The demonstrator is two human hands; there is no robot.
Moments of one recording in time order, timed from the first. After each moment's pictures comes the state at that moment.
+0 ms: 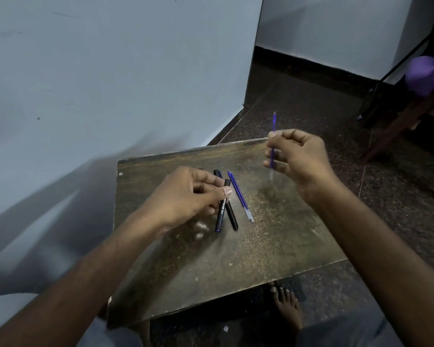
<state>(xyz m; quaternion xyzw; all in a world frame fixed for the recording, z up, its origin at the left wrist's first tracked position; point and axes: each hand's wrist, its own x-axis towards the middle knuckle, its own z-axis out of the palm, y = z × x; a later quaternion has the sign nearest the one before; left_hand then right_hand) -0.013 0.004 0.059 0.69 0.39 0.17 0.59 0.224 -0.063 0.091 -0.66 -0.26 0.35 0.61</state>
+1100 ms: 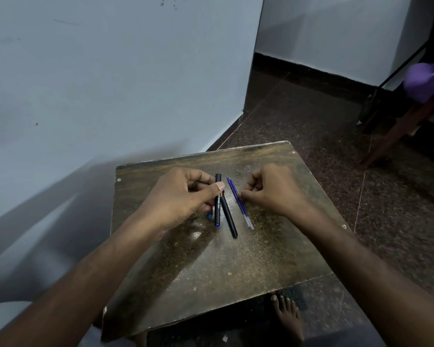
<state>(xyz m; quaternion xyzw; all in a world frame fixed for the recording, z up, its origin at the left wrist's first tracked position) -0.012 0.016 0.053 0.67 0.41 0.21 0.58 0.209 -0.055 0.052 -0.79 -0.54 0.21 0.19</state>
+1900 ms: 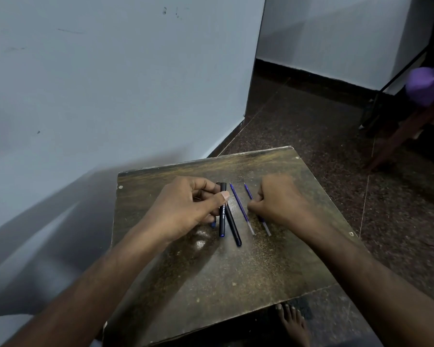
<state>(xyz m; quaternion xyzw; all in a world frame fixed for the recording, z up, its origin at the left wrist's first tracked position) -0.011 0.011 0.056 0.68 0.41 0.20 0.57 0.204 -0.050 0.052 -0.82 -0.54 0.16 0.07</state>
